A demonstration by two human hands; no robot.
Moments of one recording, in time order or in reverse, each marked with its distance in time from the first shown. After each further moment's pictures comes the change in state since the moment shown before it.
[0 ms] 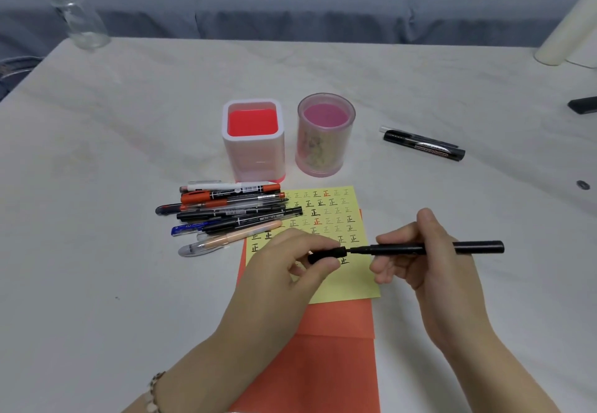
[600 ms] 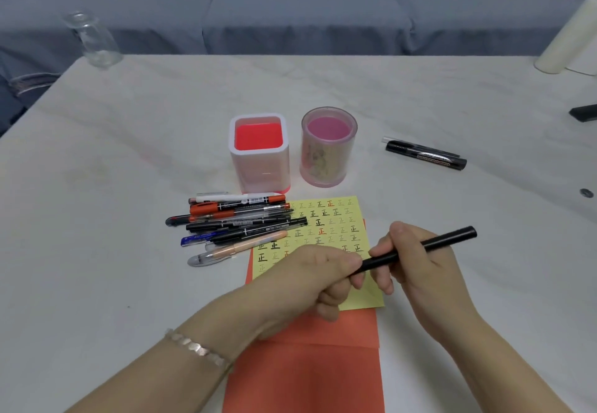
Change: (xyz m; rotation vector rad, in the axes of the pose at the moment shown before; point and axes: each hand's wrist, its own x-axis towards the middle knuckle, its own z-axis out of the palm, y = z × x) left_hand 0.025 0.010 0.000 -0.575 -0.552 -0.433; right_hand 0.011 -0.001 0.007 -0.155 -0.142 -0.109
